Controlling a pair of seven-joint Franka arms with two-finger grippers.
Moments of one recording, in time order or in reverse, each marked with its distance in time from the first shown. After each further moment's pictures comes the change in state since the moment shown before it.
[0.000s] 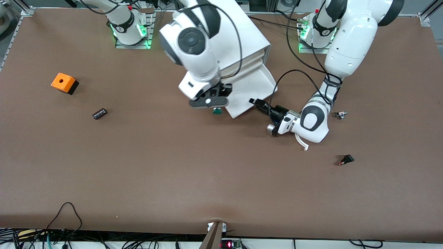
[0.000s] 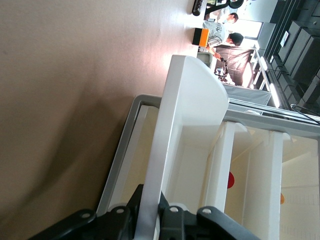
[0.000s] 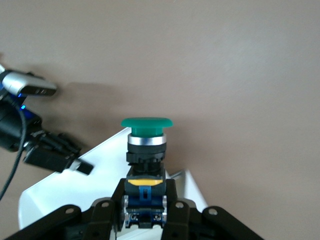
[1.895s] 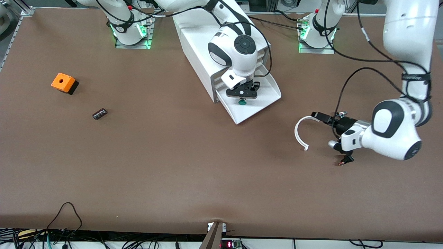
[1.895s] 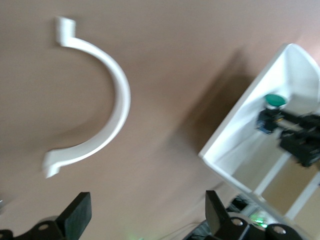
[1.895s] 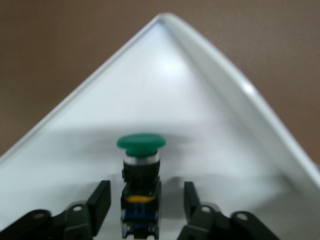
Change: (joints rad) left arm 0.218 -0.230 0.080 0.295 0.796 -0.120 -0.412; right arm 0.204 0.232 -0.037 0.028 -0.082 0.186 0.337
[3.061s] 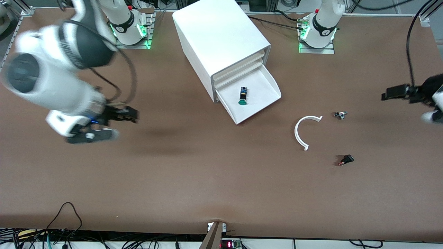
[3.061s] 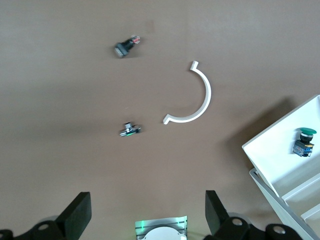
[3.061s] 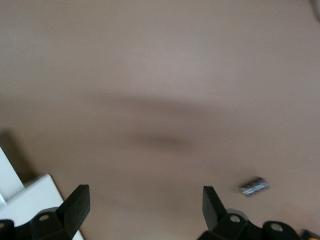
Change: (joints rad) left arm -0.004 -0.346 0.066 0.239 0.319 -0.181 -0.311; right arm -0.669 -0.402 -0.108 0.047 0.080 -0.554 -1.049
